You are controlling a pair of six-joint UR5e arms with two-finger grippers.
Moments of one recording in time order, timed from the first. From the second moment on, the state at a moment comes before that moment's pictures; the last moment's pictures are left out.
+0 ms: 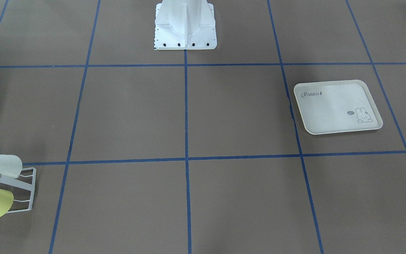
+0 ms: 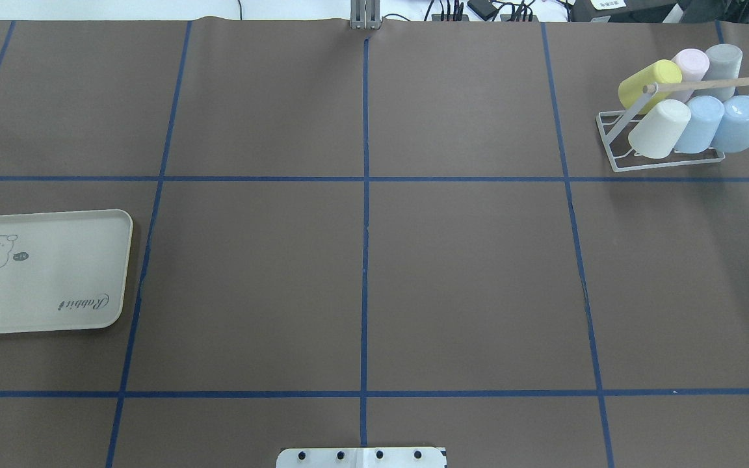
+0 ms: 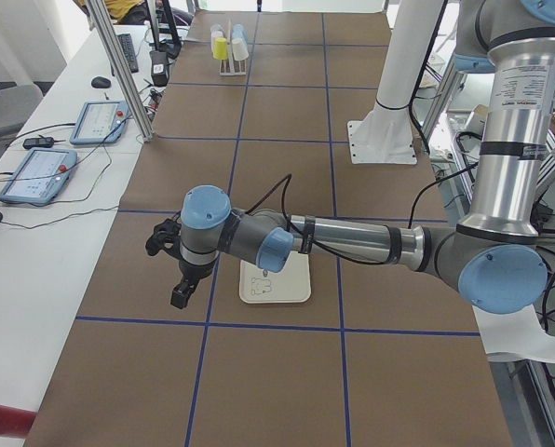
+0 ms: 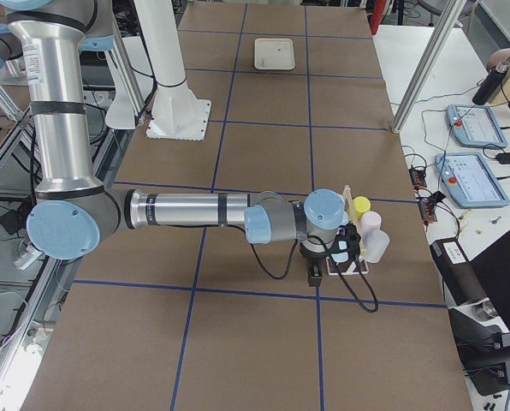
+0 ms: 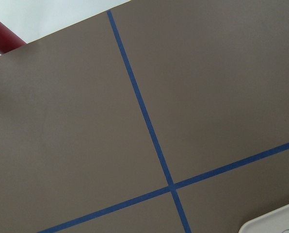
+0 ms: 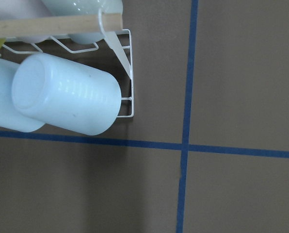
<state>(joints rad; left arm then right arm) -1.57 -1.65 -1.59 -1.85 -2.28 0.10 1.52 -1.50 1.52 -1.46 2.39 0.09</state>
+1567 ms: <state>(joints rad) -1.57 -1.58 -1.70 -1.85 -2.42 0.10 1.54 -1.36 1.56 -1.71 2.40 0.03</state>
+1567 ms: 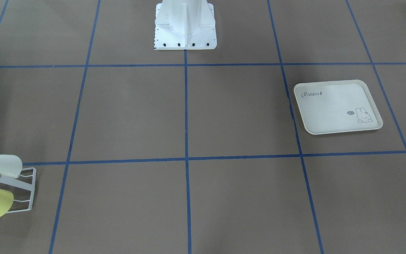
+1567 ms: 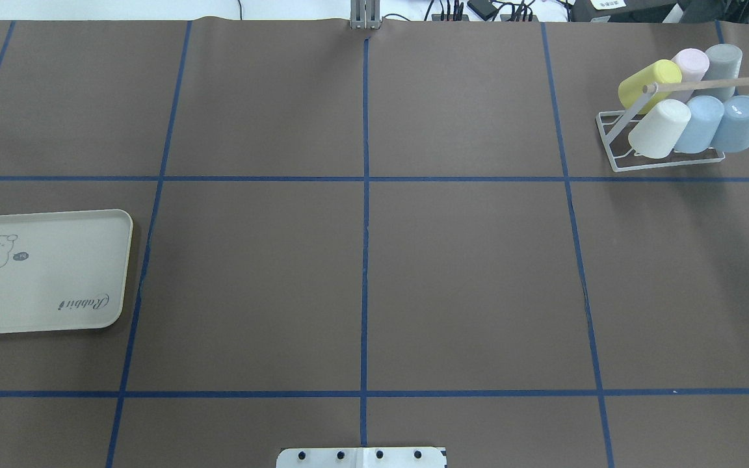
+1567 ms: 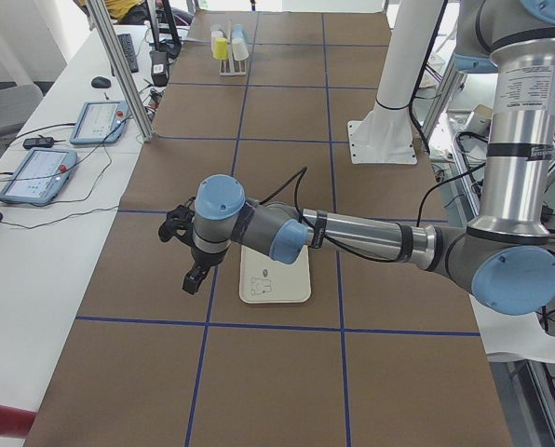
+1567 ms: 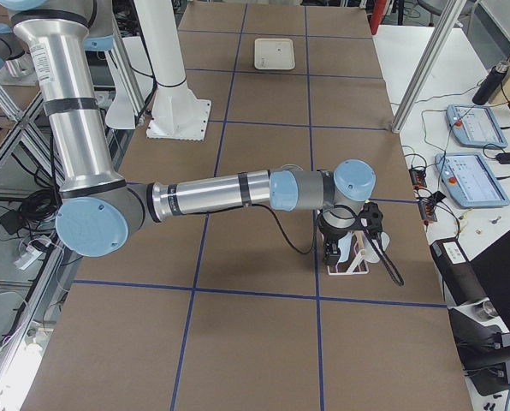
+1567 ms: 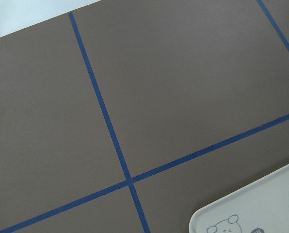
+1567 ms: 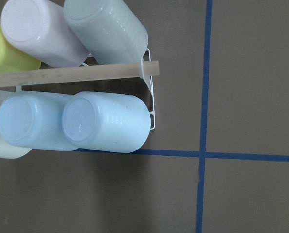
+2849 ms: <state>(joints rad) -1.57 -1.58 -1.76 -1.85 -2.43 0.10 1.53 -1.36 1.57 -1.71 2.42 0.03</state>
